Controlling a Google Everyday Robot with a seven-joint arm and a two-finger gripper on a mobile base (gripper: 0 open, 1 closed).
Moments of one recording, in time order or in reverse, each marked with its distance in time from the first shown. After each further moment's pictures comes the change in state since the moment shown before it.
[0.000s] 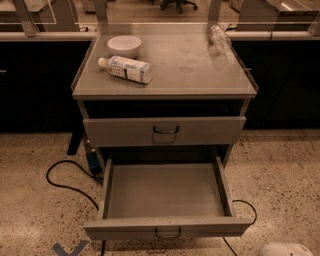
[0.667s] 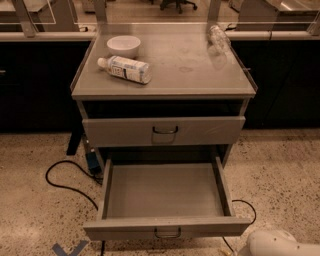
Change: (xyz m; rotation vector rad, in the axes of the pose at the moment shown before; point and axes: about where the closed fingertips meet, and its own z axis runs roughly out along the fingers) arm 0.002 -0.029 0.021 -0.021 0.013 0.010
